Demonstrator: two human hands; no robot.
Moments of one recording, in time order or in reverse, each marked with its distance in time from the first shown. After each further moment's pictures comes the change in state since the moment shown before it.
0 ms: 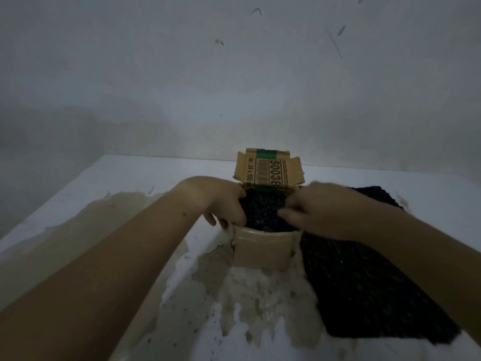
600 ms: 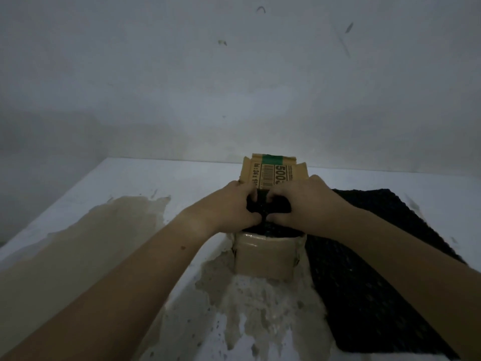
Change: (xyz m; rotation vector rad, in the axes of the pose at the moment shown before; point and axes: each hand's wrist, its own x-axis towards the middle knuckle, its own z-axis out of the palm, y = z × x) left_hand 0.010 -0.009 0.023 -0.083 0.409 0.239; right_hand 0.044 -0.002 0.024 0.022 0.233 -0.027
